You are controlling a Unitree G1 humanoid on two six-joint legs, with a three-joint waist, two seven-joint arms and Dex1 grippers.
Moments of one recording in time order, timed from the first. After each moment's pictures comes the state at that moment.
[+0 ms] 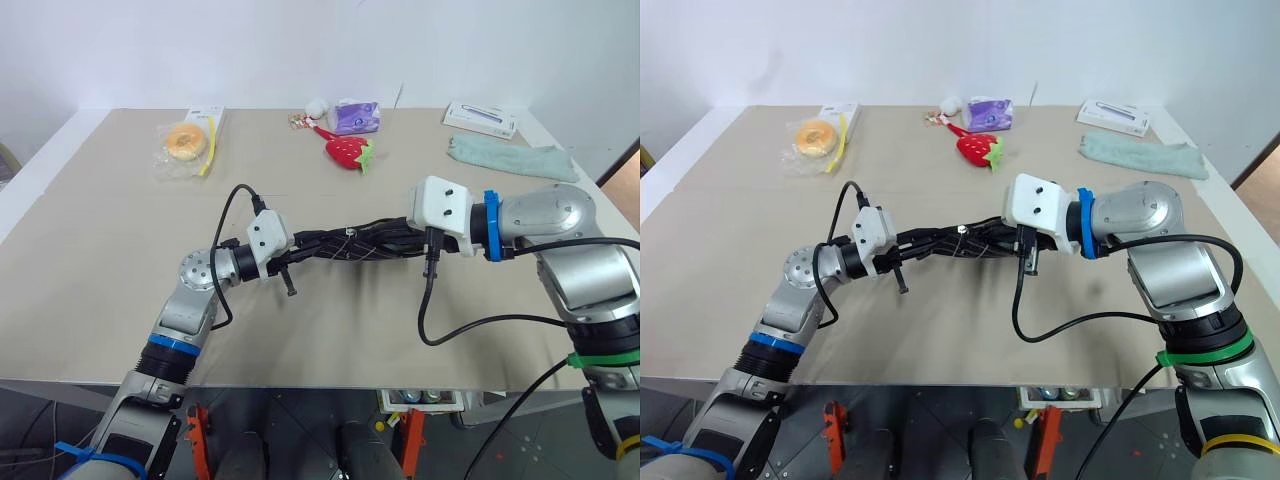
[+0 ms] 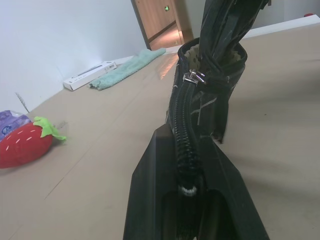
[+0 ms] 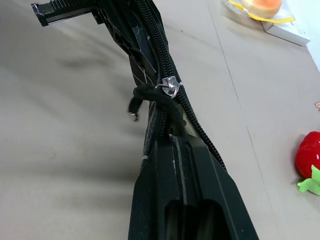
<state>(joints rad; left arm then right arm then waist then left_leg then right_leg) -0.58 0.30 -0.15 0.18 -0.21 -0.11 -0.92 -0.74 -0.85 0.18 -0.22 0.16 0.45 1.13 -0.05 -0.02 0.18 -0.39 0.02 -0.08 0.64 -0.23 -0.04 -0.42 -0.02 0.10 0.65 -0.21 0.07</state>
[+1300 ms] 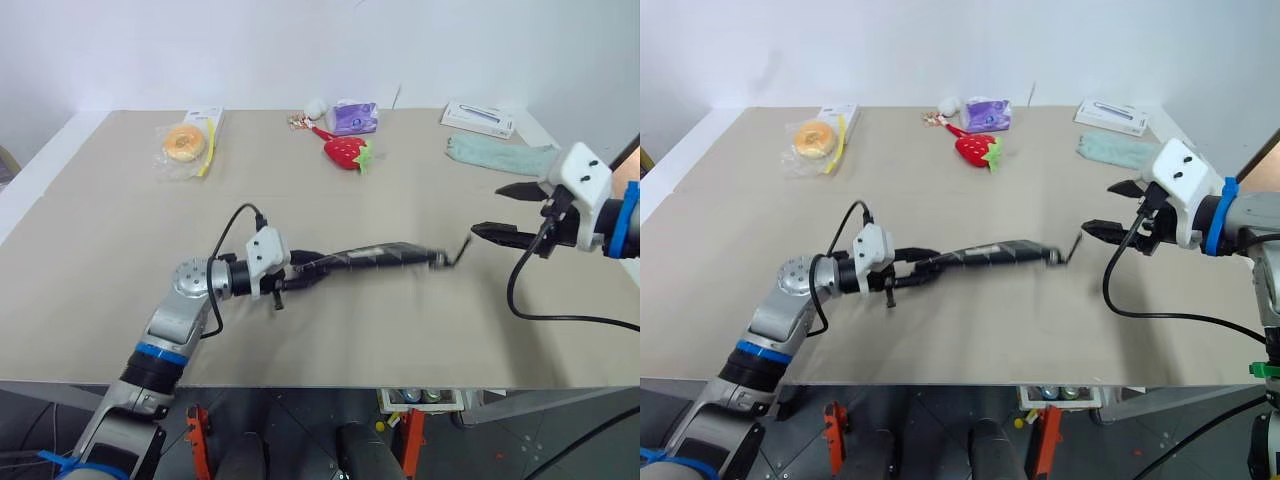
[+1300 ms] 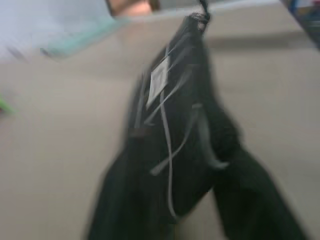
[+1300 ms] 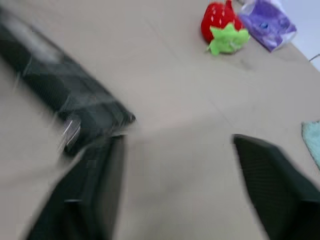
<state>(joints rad) -0.50 0.41 -0.20 0.10 -0.27 0.13 -1.07 -0.55 -1.09 -0.17 0.02 0.31 0.52 1.09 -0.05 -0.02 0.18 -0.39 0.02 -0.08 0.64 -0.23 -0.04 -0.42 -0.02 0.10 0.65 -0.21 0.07</state>
